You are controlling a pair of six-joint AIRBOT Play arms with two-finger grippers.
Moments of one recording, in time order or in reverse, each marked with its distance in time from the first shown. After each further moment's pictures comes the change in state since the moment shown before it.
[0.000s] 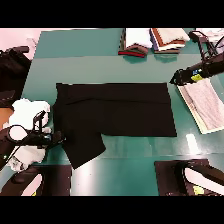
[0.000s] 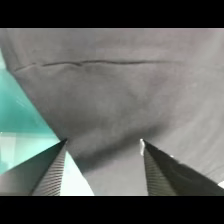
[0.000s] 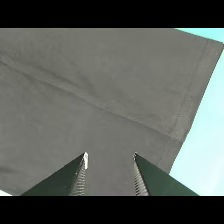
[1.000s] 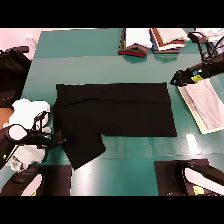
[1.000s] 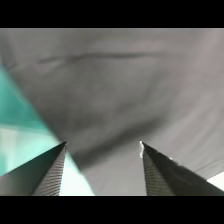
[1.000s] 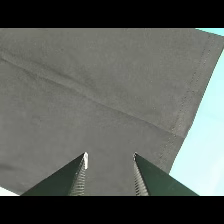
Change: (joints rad) left arm 0.000 -0.001 0.013 -0.030 0.019 0.008; right arm 0.000 0.000 0.000 0.000 0.012 0.001
